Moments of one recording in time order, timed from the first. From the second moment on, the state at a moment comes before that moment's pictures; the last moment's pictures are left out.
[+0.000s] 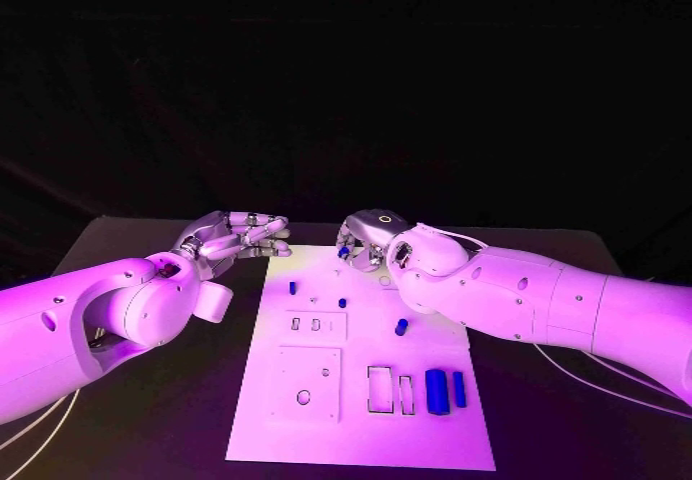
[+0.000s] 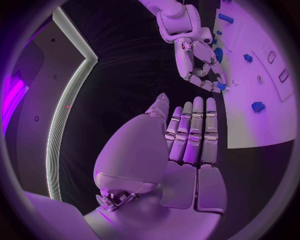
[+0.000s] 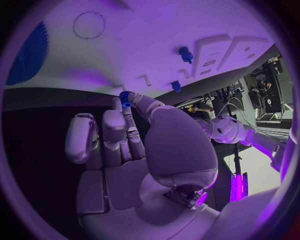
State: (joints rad) left arm 1.25 -1.00 -0.01 1.62 -0.08 -0.25 0.26; left_hand 1.50 0.01 0.07 0.19 0.05 0.90 0.23 0.12 0.08 1.02 0.18 0.14 0.08 0.95 0.13 0.39 0.33 0.18 0.82 0.26 0.38 0.15; right arm 1.33 -0.40 -0.15 1.16 -1.57 -0.40 -0.18; right_hand 1.30 -0.08 0.51 -0.03 0.20 1.07 0.13 0.11 0.31 1.03 0.07 0.37 0.22 1.47 -0.02 1.06 0.90 0.09 1.34 0.08 1.35 1.16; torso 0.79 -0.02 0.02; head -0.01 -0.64
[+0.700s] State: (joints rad) left arm 1.25 -1.00 -0.01 1.62 -0.08 -0.25 0.26; left_hand 1.50 0.01 0.07 0.19 0.05 0.90 0.23 0.12 0.08 1.02 0.18 0.14 0.08 0.95 0.13 0.39 0.33 0.18 0.82 0.26 0.38 0.15; right arm 1.32 -0.38 -0.15 1.14 -1.57 -0.37 -0.19; right_hand 1.28 -0.10 0.52 -0.02 0.19 1.02 0.15 0.07 0.31 0.99 0.08 0.35 0.21 1.47 -0.01 1.06 0.88 0.09 1.33 0.10 1.33 1.14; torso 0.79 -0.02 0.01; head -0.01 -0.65
